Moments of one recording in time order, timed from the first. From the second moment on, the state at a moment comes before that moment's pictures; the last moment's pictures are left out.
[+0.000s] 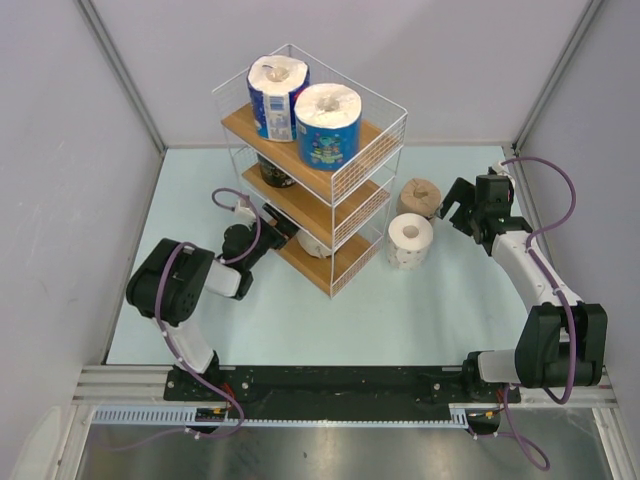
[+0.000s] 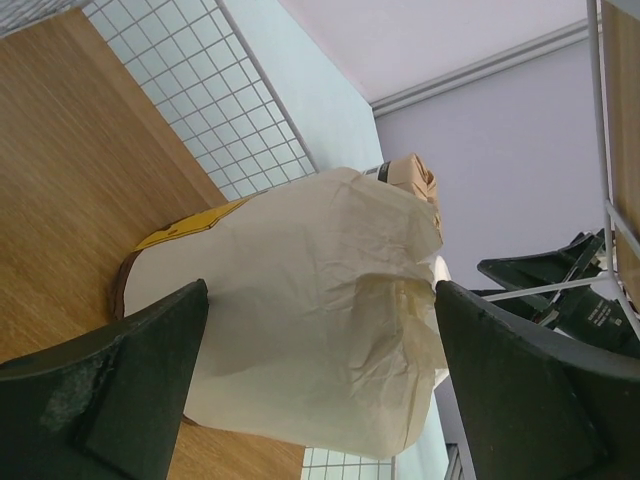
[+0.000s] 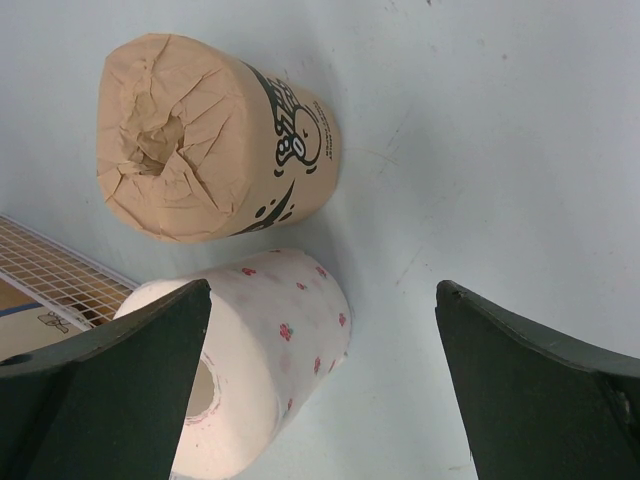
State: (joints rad) left arm -0.32 1.77 0.50 1.20 0.27 -1.08; right arm 0.04 1.34 0.97 -0.33 0.05 0.54
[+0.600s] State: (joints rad) left arm -0.29 1.29 0.33 0.97 0.20 -1.05; right arm 0.04 1.35 0.97 -0.31 0.04 0.54
